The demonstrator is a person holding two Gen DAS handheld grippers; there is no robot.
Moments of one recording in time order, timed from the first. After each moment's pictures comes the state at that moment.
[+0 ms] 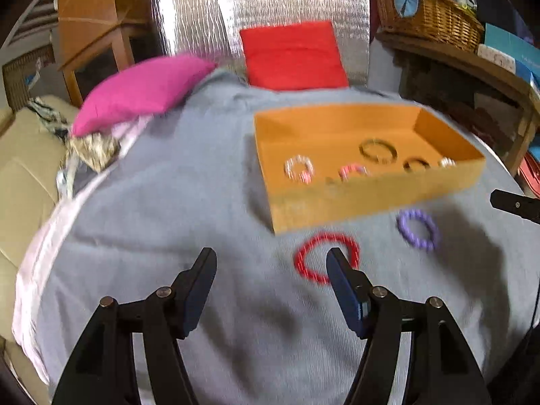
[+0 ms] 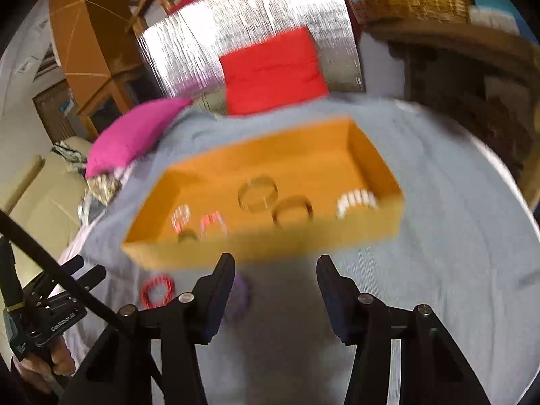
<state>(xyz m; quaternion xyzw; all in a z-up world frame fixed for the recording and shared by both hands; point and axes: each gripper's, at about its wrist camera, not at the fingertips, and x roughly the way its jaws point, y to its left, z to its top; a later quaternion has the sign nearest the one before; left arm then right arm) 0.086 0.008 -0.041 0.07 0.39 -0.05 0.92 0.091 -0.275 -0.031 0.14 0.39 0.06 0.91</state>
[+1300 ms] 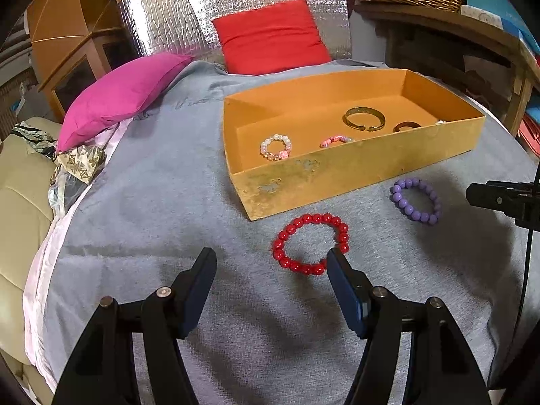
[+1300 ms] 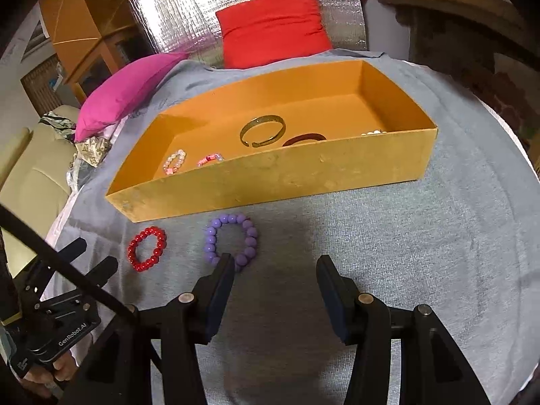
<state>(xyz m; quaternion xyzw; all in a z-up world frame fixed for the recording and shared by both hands) 0.095 -0.020 -0.062 0.13 0.40 -0.06 0.90 0.105 -0.241 -0.065 0.11 0.45 0.06 0.89</state>
